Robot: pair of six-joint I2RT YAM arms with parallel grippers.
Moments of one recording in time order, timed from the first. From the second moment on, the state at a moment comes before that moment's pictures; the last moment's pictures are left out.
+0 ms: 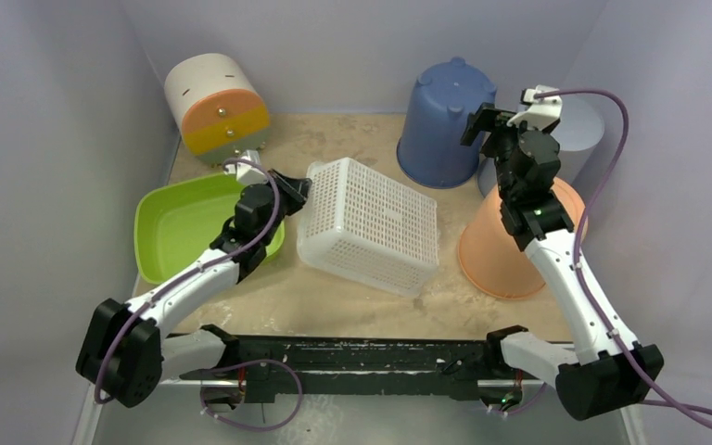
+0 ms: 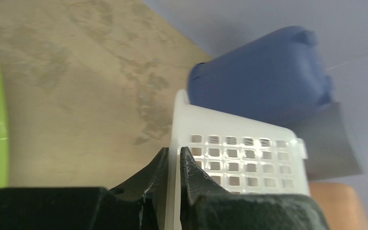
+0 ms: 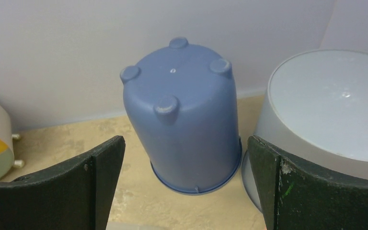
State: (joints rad) left arm -0.49 1.14 0.67 0.32 -0.22 -0.91; right arm 0.24 1.09 1.14 -0.01 0.35 0.15
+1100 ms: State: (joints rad) left arm -0.49 1.60 0.71 0.35 -0.37 -0.60; right arm 0.23 1.12 1.04 0.03 0.29 0.17
